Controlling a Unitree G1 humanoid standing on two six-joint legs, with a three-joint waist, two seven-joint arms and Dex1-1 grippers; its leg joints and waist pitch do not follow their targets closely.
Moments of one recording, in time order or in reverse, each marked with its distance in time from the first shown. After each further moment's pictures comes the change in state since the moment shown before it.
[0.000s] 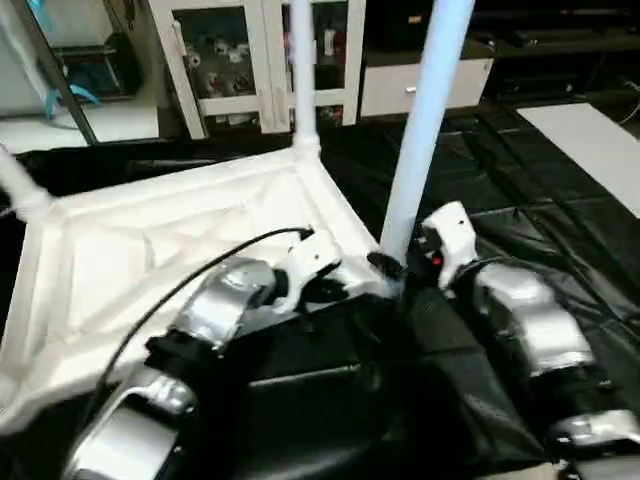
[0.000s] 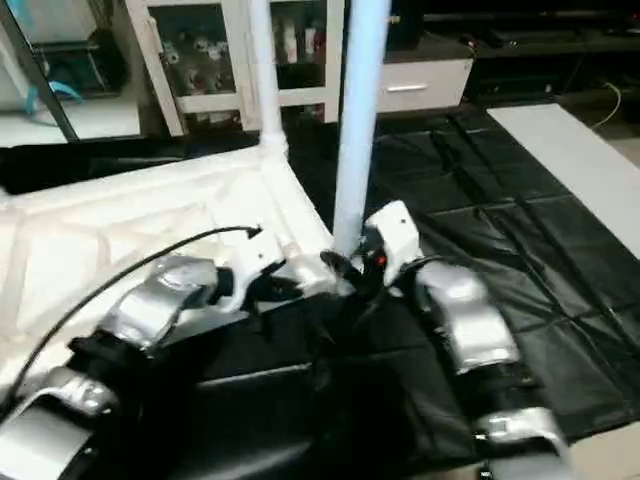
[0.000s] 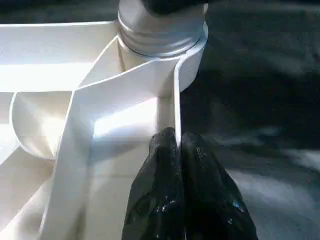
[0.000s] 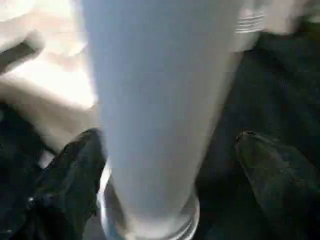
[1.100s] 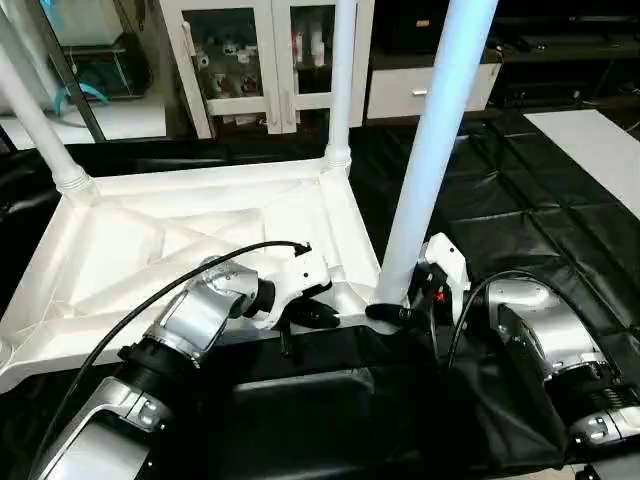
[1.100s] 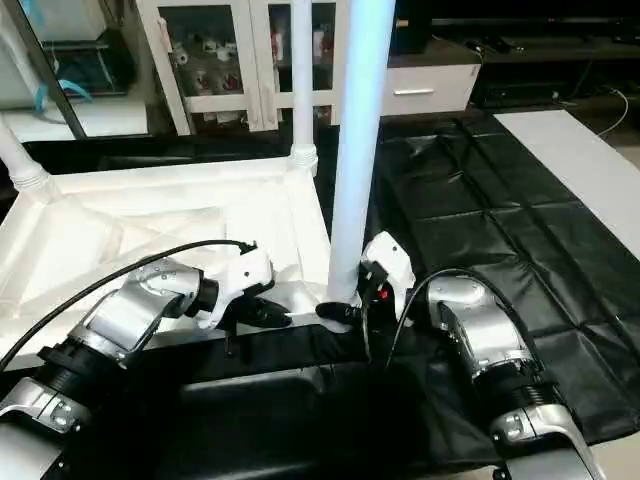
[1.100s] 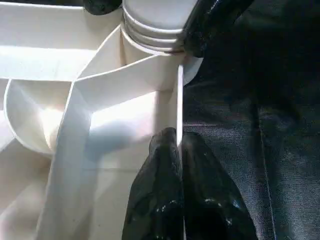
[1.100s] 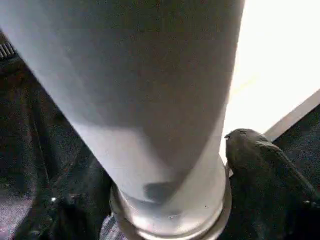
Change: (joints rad) left arm 0.044 0.071 -0.043 -0.139 -0.007 0.079 -0.142; right arm -0.009 -0.028 0.034 0.109 0.065 0.017 0.328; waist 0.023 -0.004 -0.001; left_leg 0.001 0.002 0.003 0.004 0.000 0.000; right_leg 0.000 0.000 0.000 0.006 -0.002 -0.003
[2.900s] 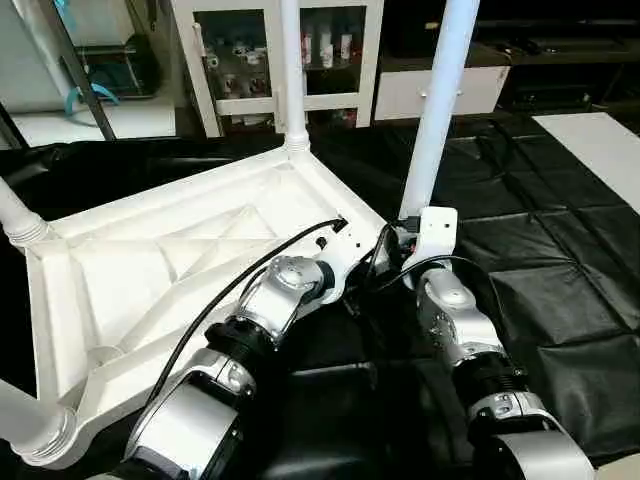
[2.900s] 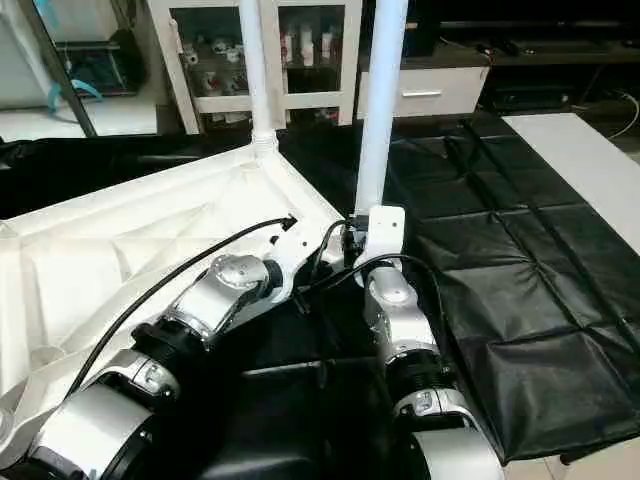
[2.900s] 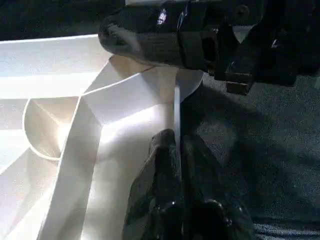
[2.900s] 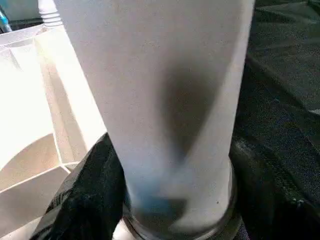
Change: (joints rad) left arm -0.188 -0.330 0.108 0.443 0.056 -0.145 0.572; right arm -0.107 0.404 -0.266 0.233 -0.093 -0.158 -1.130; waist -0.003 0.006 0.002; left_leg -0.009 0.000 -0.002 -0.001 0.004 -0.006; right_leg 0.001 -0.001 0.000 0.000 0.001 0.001
